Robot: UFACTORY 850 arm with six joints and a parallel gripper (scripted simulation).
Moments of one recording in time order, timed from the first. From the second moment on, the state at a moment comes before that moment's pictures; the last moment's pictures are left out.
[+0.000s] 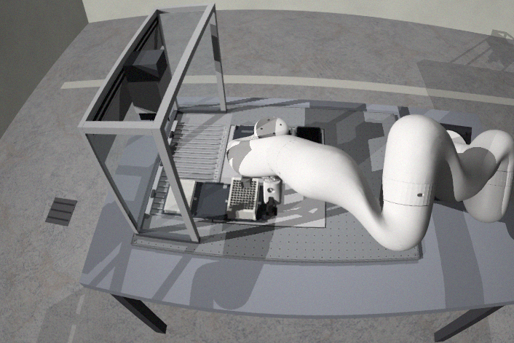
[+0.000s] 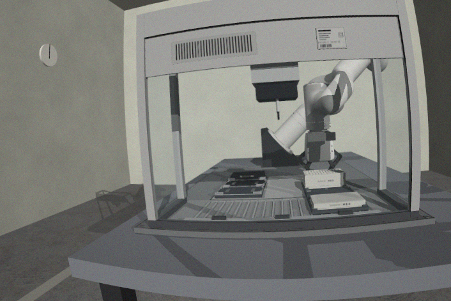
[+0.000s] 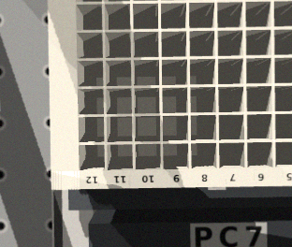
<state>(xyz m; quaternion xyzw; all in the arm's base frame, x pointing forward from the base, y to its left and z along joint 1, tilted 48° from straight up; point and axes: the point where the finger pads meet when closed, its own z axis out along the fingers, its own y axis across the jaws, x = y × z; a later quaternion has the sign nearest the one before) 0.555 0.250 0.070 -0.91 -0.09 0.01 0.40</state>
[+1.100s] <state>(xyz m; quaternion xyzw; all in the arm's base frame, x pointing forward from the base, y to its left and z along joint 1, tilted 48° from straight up) 0.581 0.254 0.072 -0.91 -0.09 0.01 0.40</state>
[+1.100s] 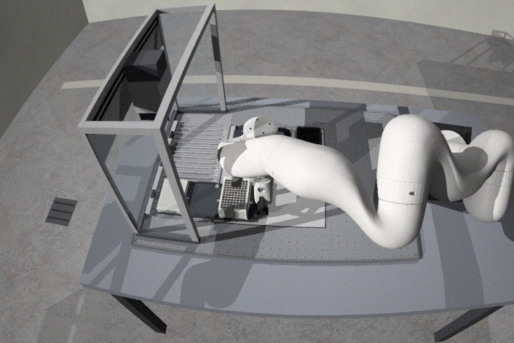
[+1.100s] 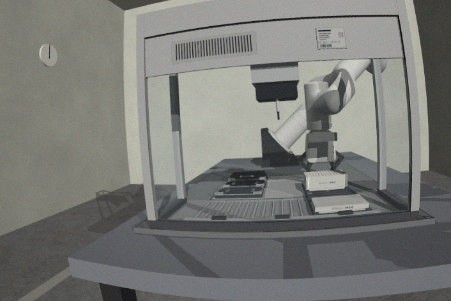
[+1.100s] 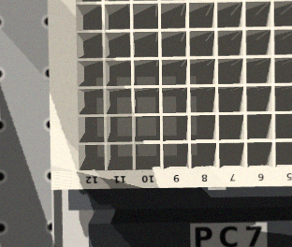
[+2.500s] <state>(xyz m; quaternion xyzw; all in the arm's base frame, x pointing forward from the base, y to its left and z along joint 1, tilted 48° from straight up) 0.593 0.256 0.072 -0.91 -0.09 0.01 0.40</state>
